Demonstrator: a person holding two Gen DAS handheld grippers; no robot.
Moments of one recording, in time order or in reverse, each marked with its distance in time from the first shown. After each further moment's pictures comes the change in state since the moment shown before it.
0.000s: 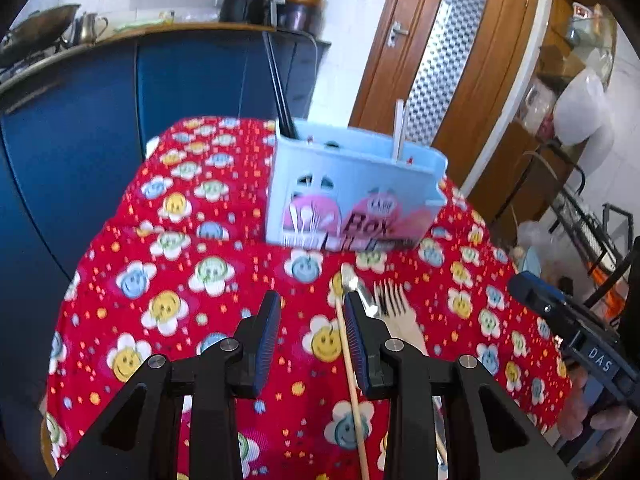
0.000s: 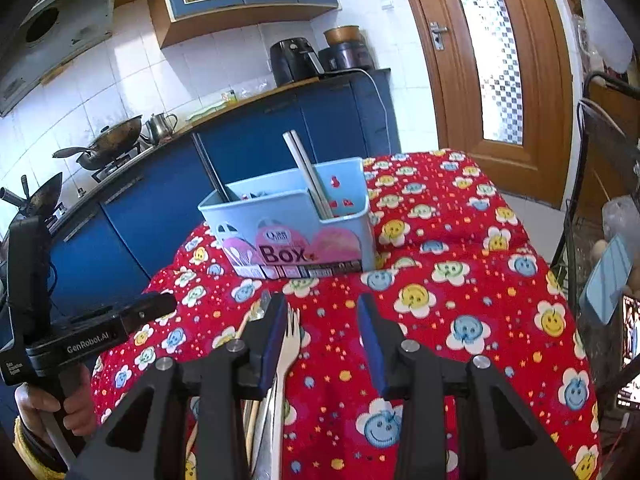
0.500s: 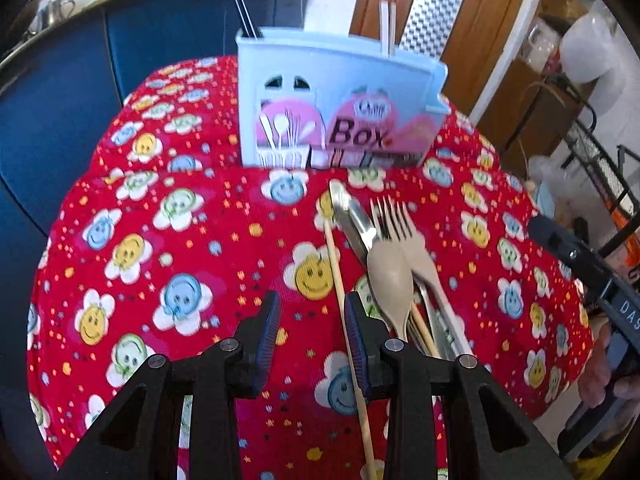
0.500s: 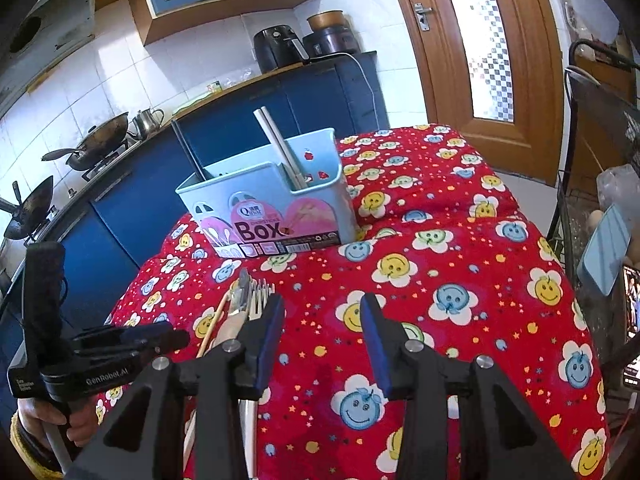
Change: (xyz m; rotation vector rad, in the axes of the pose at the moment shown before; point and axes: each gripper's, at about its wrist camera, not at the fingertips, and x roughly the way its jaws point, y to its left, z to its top) left arm 0.036 -0.018 -0.025 0.075 0.220 0.028; right arm 0.005 -0.022 -0.014 0.052 0.042 -0.007
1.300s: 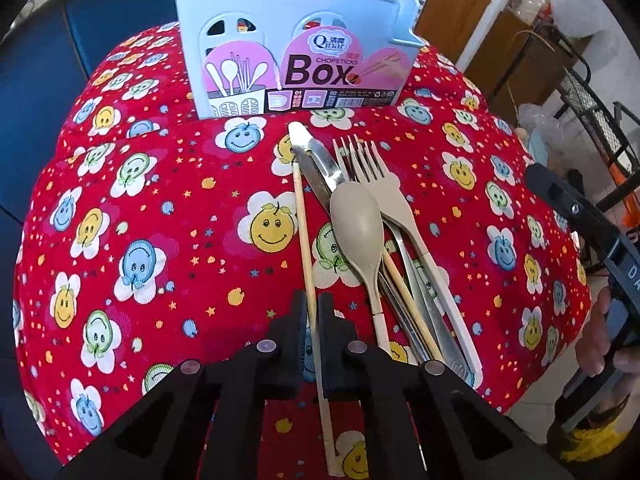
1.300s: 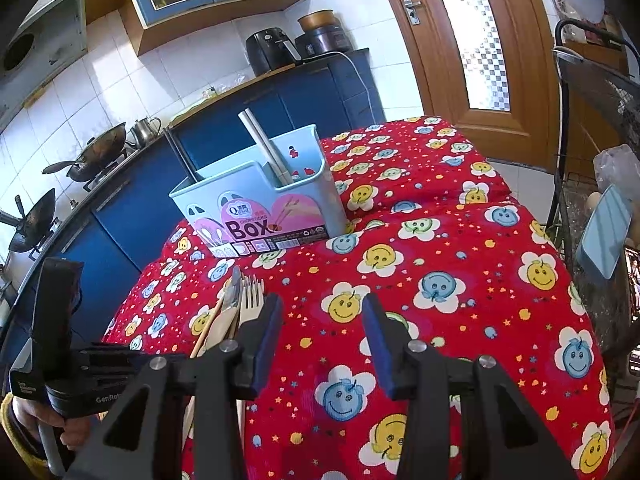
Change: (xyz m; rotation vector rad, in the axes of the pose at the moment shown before) left arm 0.015 -0.020 -0.005 0.065 0.173 -0.031; right arm -0.003 -0.014 -0.006 0.035 0.002 0.024
